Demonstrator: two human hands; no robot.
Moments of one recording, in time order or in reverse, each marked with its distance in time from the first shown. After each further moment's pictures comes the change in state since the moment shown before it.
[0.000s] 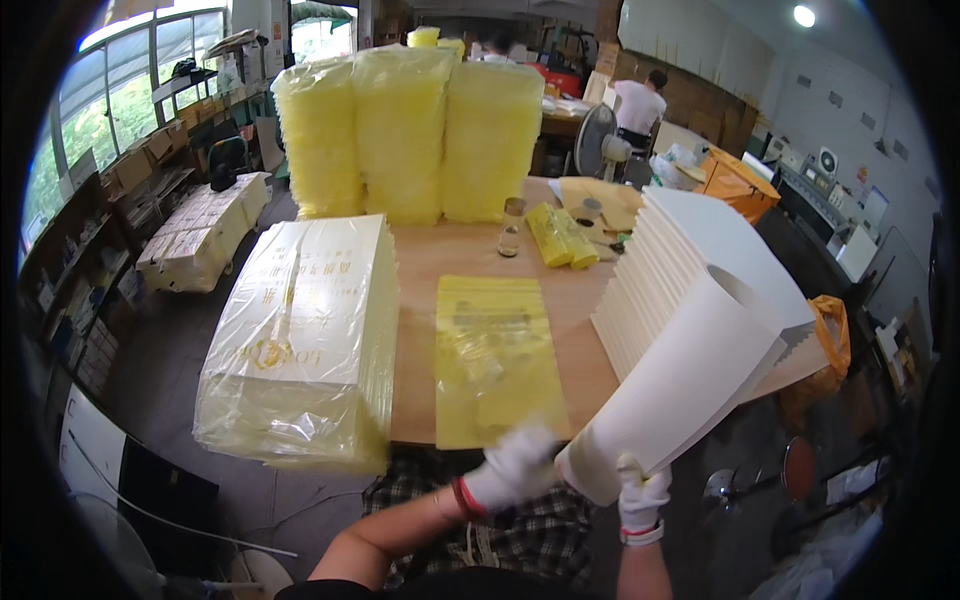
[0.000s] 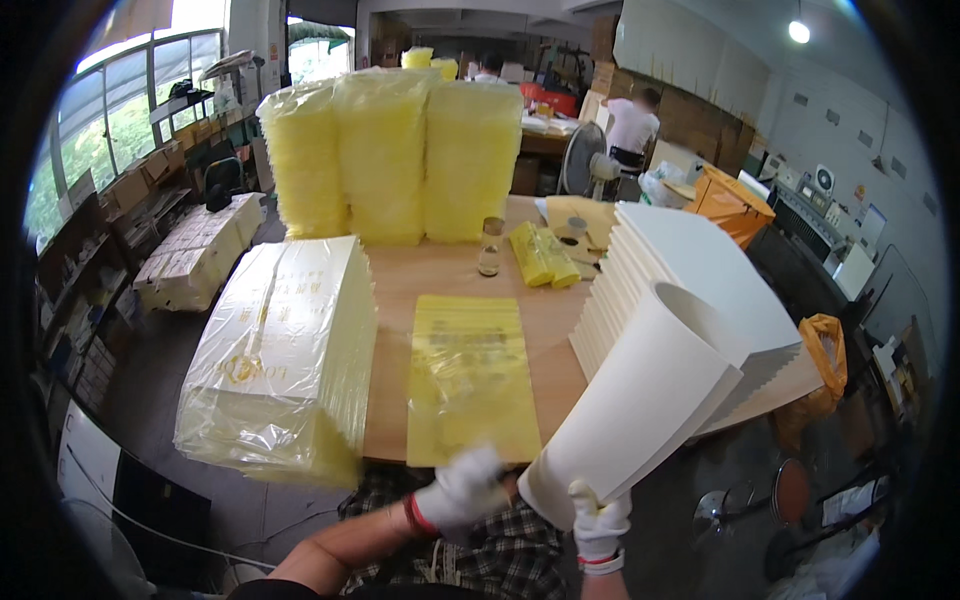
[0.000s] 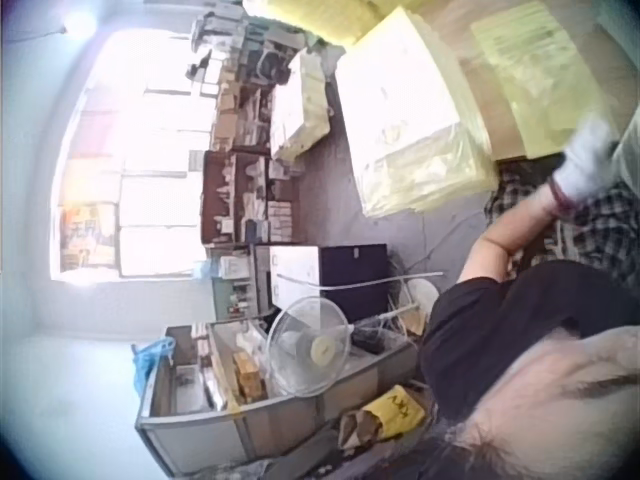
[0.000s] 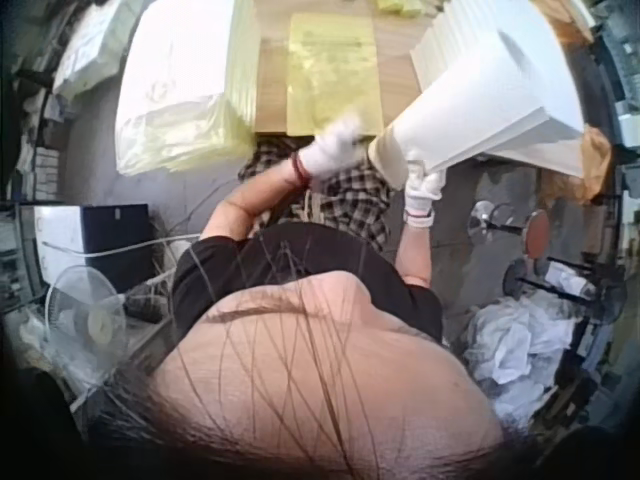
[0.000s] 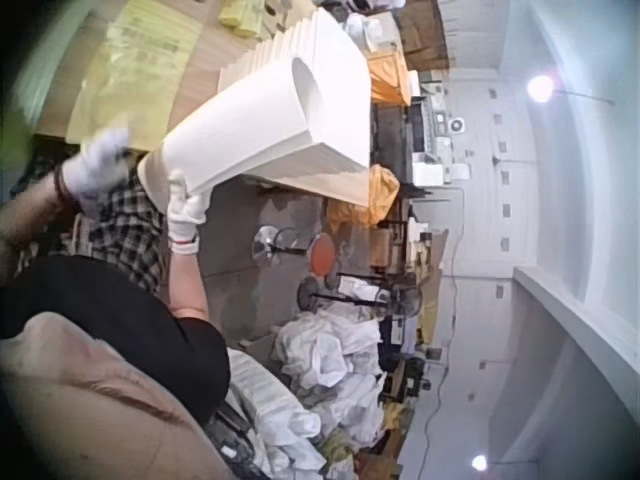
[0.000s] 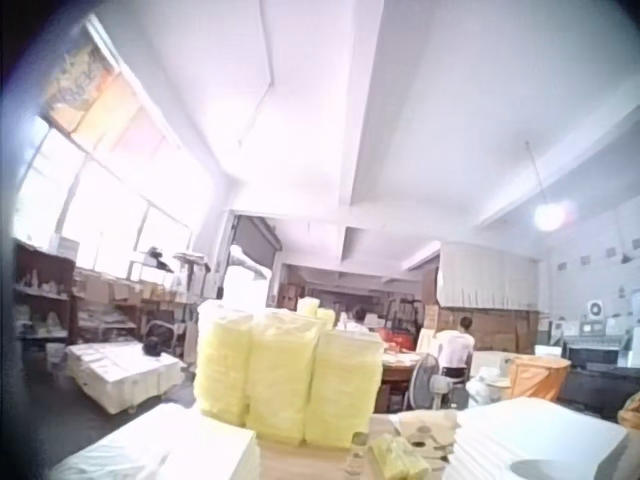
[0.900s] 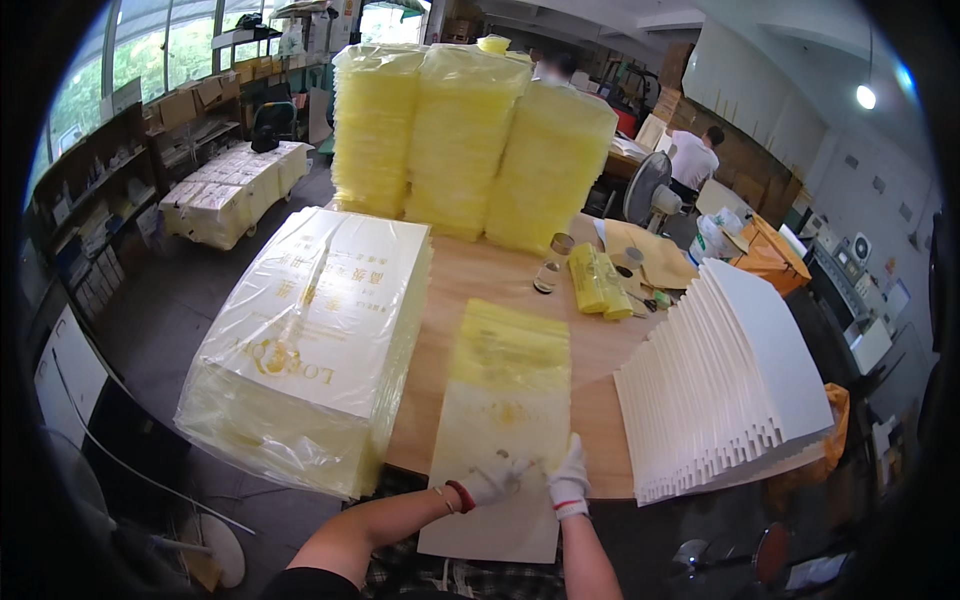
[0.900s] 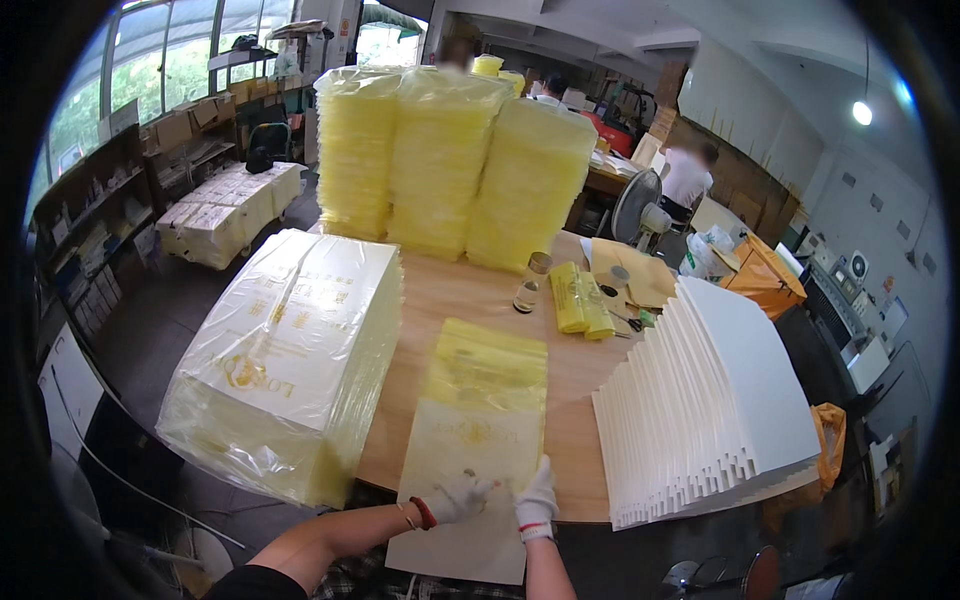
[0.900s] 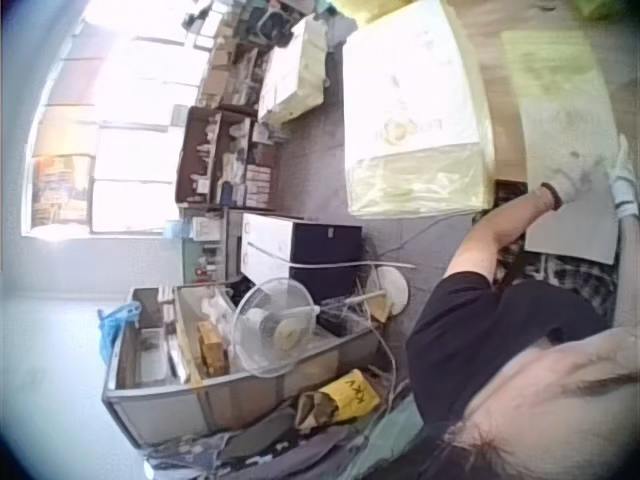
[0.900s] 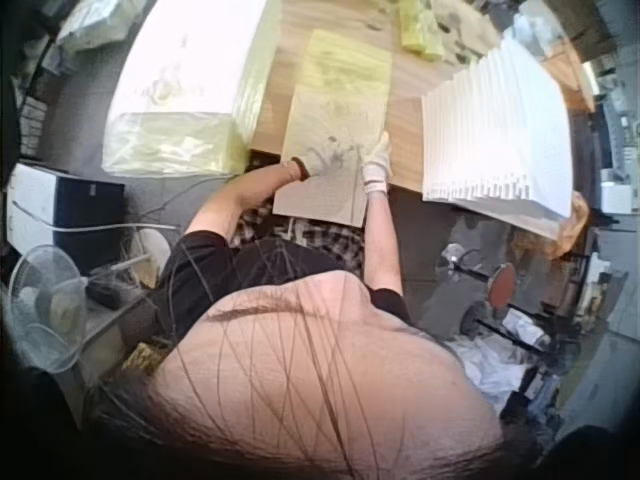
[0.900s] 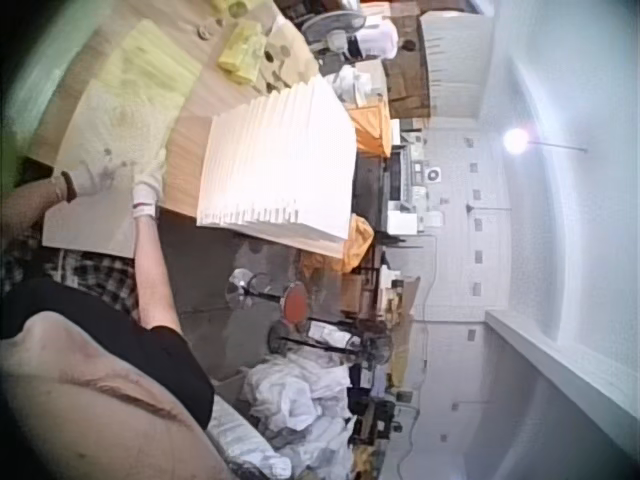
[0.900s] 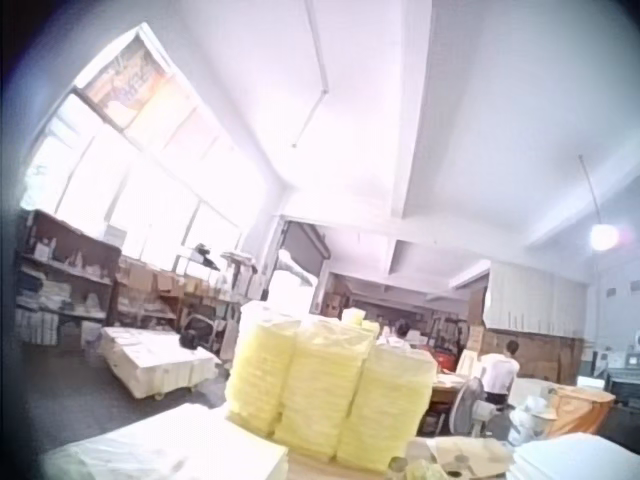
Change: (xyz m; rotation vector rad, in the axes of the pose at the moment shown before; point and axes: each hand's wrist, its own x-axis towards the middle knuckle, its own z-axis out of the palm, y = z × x) left_hand -0.027 -0.154 0.081 0.187 -0.096 -0.077; right_hand 0.026 0.158 0.154 -0.626 -0.460 0.160
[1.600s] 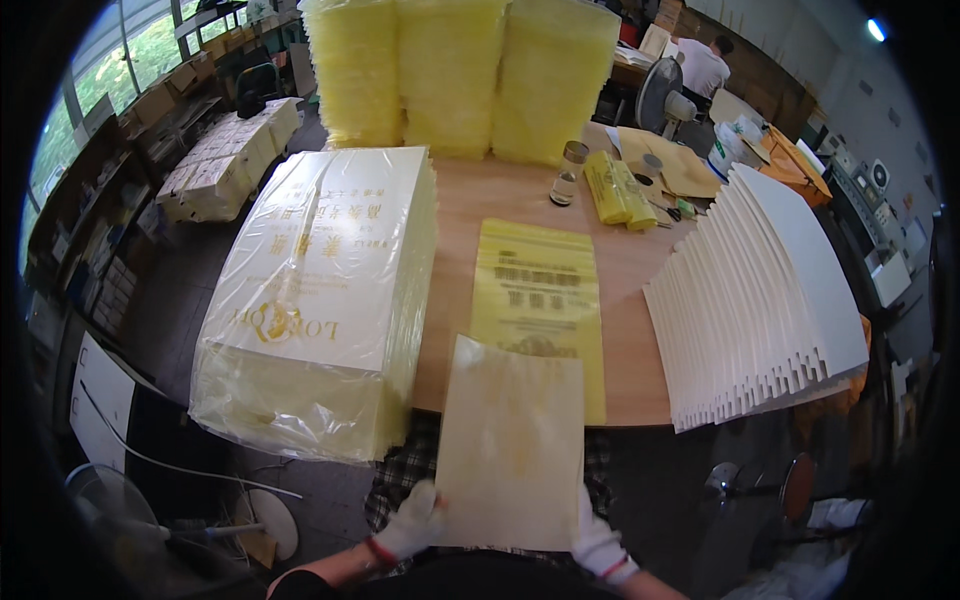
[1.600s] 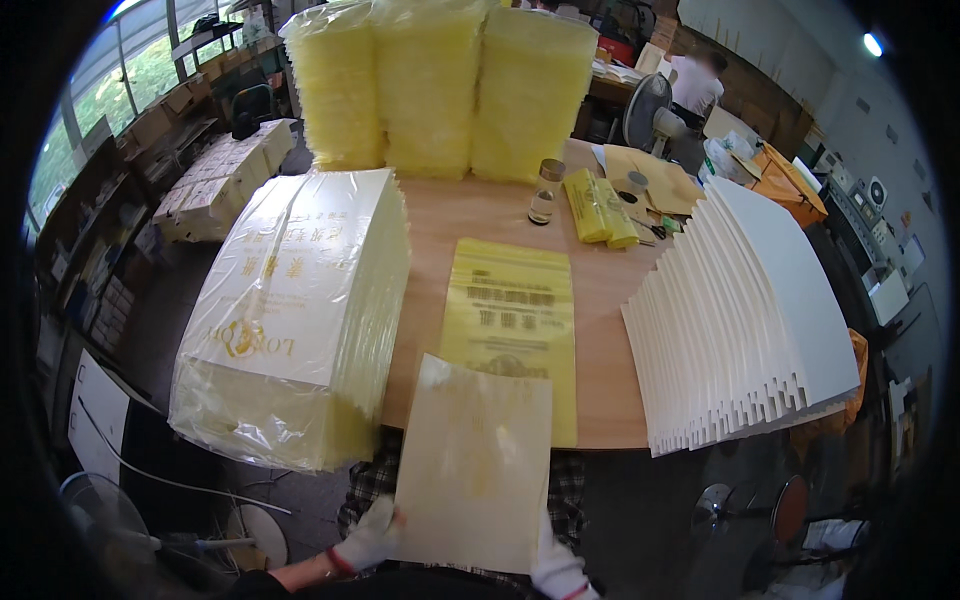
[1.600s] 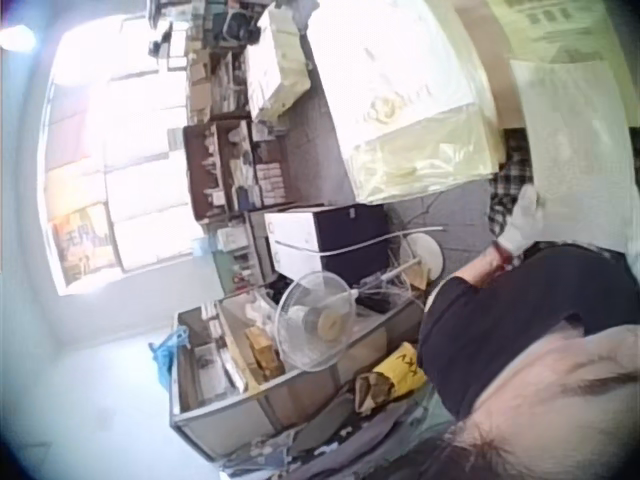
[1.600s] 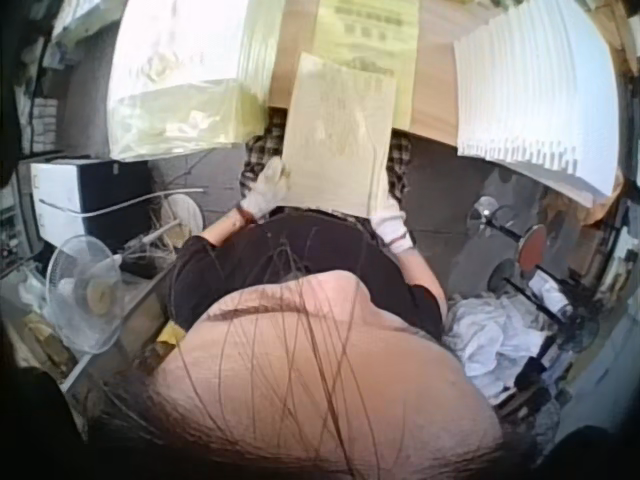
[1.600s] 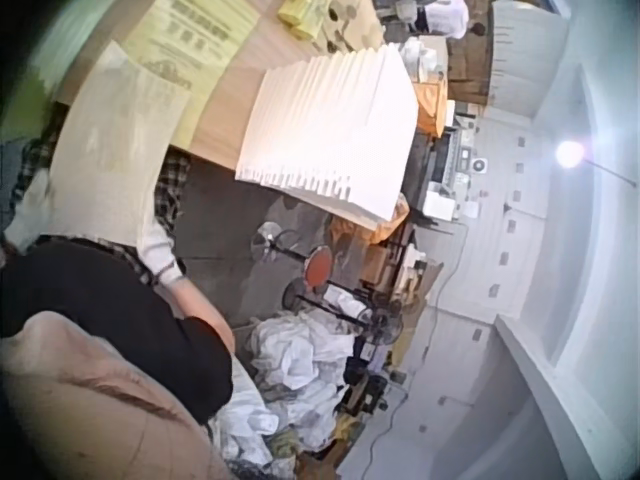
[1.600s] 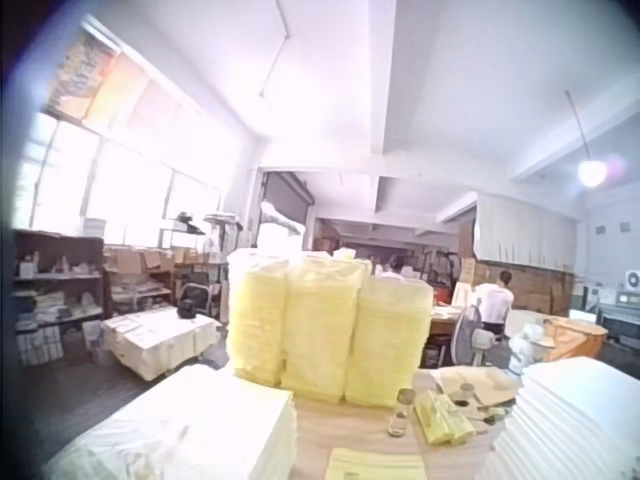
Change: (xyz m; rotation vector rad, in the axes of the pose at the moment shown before) left_hand -0.193 0.109 -0.127 -0.302 -0.010 -0.729; right_hand -0.184 -0.014 -0.098 0.078 -0.595 -0.087
